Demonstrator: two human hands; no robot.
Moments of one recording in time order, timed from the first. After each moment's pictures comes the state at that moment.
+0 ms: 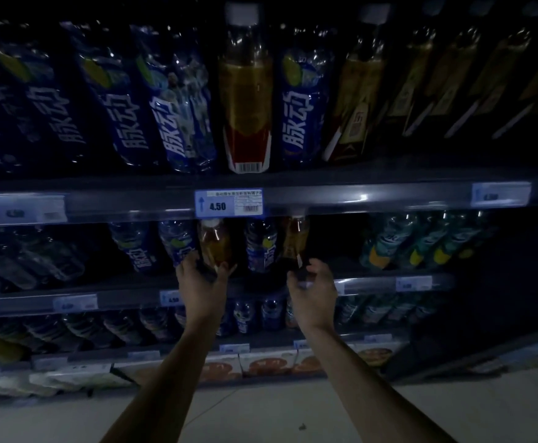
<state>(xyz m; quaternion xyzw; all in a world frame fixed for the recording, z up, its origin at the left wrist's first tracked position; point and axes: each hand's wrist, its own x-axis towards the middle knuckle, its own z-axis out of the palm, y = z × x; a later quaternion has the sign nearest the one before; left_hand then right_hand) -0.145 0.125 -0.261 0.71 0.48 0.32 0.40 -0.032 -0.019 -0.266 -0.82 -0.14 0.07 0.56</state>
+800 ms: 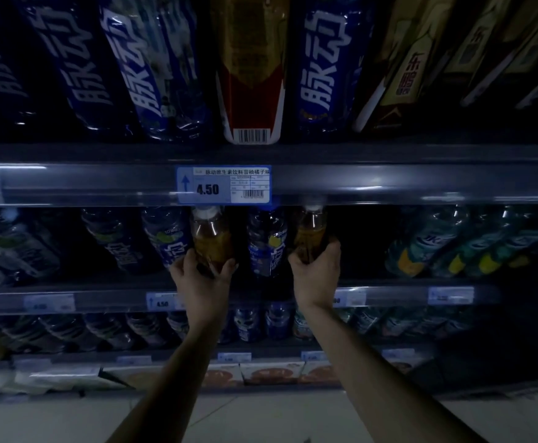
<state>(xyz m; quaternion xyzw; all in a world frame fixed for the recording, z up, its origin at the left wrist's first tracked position) -0.114 0.143 -0.309 0.68 0.51 0.36 0.39 0.019 0.039 -0.304 -0.82 -0.12 0.03 0.57</state>
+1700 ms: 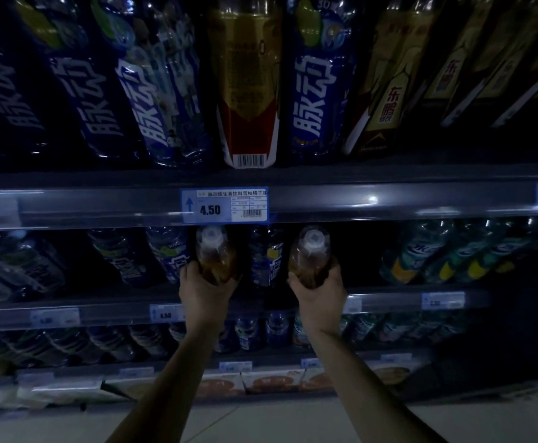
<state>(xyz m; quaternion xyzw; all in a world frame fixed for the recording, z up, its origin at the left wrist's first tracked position) -0.117 0.147 -0.289 0.70 0.50 0.30 0.42 0.006 0.014 -0.311 -0.78 -0.14 0.03 0.61</state>
